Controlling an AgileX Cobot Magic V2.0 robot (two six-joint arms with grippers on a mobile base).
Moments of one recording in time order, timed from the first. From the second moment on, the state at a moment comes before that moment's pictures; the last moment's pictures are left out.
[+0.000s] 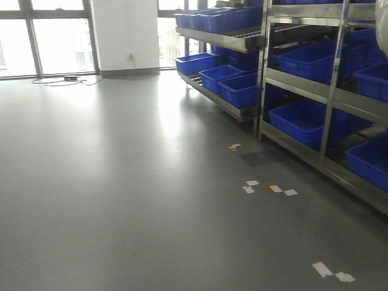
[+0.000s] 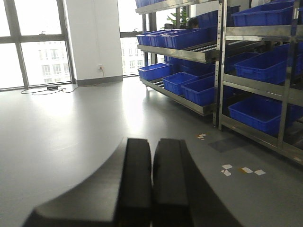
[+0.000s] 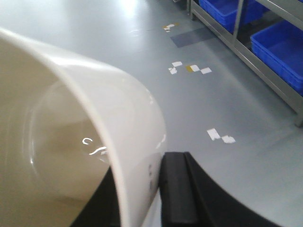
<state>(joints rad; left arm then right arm) -0.15 -0.01 0.01 -0.07 0.01 0.10 0.02 0.56 -0.65 0.04 0.58 0.11</state>
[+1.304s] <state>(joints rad) -0.15 -0.01 0.01 -0.07 0.01 0.10 0.02 0.56 -0.65 0.04 0.58 0.11</state>
